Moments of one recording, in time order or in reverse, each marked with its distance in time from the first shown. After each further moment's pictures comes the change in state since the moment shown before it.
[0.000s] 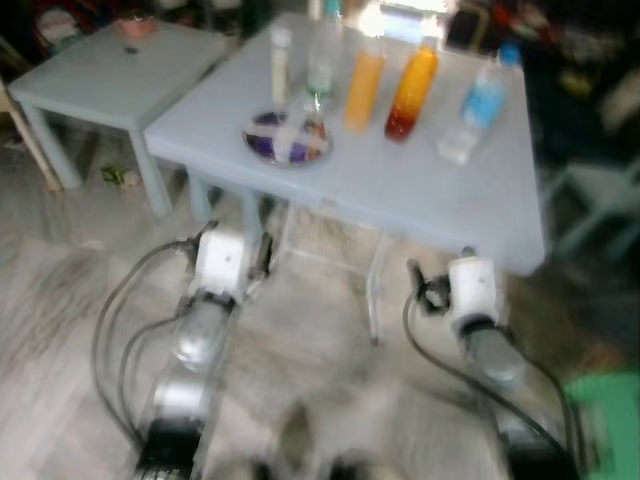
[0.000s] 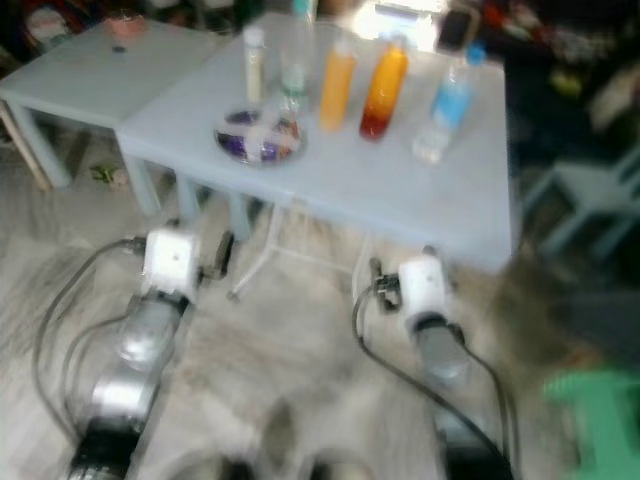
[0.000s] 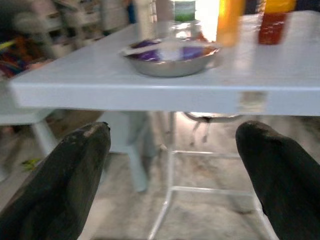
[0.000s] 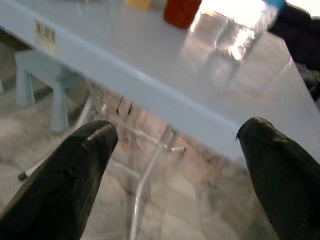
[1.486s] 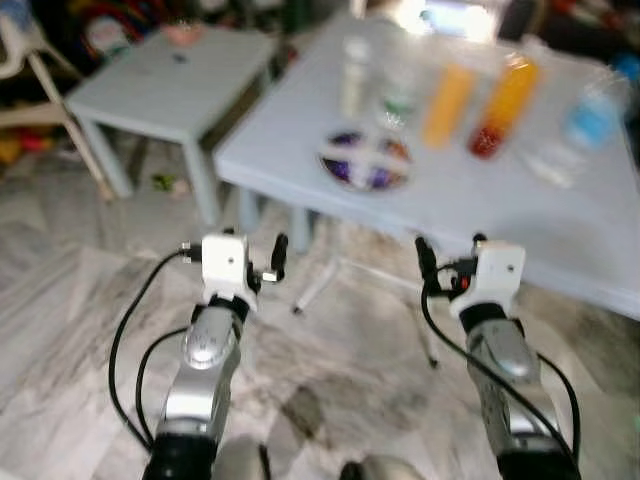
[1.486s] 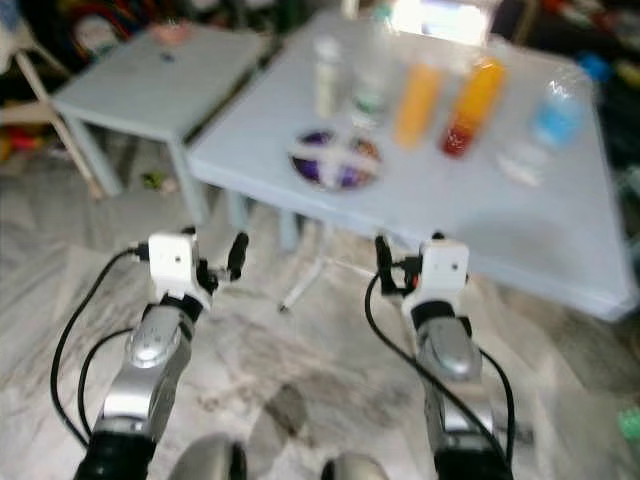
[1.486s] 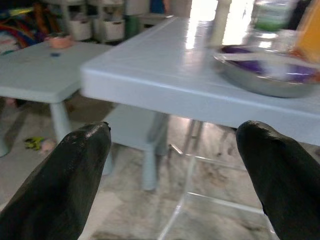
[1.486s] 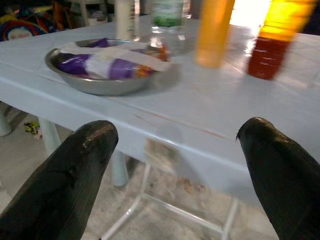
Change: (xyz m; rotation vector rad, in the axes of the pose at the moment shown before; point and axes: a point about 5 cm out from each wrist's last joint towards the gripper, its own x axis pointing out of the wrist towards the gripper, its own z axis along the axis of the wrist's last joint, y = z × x) left arm -0.006 0.002 0.003 -0.171 0.011 0.015; right arm 0.003 0.008 0.027 0.207 -0.095 -0.006
